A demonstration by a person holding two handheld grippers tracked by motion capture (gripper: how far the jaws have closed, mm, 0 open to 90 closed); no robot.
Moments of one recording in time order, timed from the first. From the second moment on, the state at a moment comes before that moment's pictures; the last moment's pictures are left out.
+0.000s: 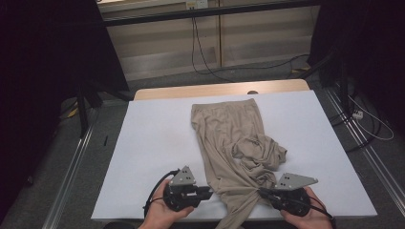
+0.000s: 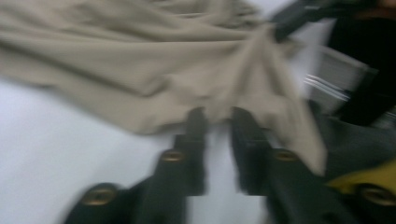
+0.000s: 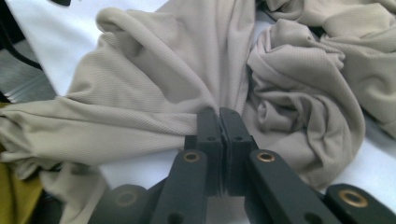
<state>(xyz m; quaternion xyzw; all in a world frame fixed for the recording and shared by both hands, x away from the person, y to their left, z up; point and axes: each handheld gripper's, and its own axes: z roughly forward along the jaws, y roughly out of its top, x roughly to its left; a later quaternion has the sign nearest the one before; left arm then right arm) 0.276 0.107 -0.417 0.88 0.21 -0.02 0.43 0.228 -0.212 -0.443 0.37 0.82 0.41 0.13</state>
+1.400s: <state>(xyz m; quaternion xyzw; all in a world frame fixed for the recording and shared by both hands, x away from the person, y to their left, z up) 0.229 0.137 -0.436 0.91 0.22 -0.04 0.36 0.201 -0.125 -0.459 0.26 0.87 0.41 0.04</state>
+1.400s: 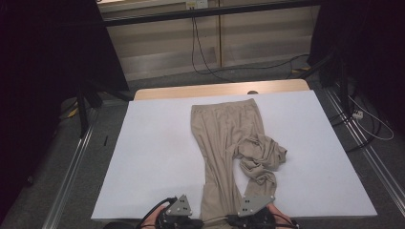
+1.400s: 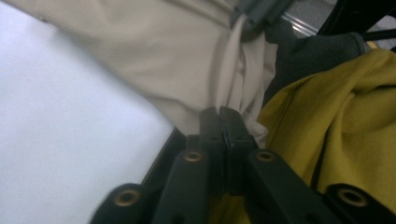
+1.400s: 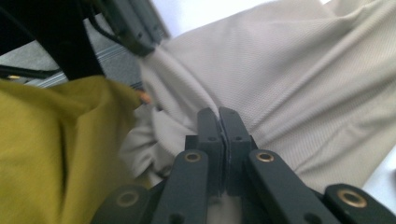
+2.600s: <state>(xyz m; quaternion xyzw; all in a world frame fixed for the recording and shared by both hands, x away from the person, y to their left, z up) 0.294 0.107 -0.440 0.90 0.25 0.05 0.34 0.253 -0.146 -0.459 0.34 0.84 0.41 0.11</state>
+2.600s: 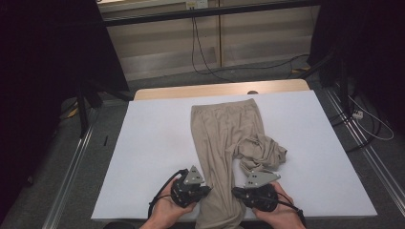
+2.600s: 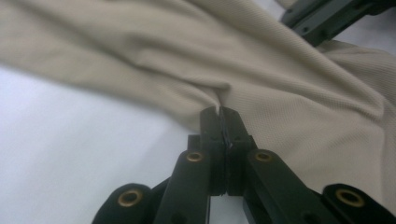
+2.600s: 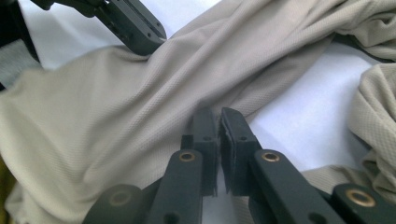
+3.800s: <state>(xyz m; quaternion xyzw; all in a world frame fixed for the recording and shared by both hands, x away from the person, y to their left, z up) 0.300 0.160 -0.434 0.86 0.32 0.07 0.39 0.252 -0.208 -0.438 0.39 0.80 0.42 0.18</state>
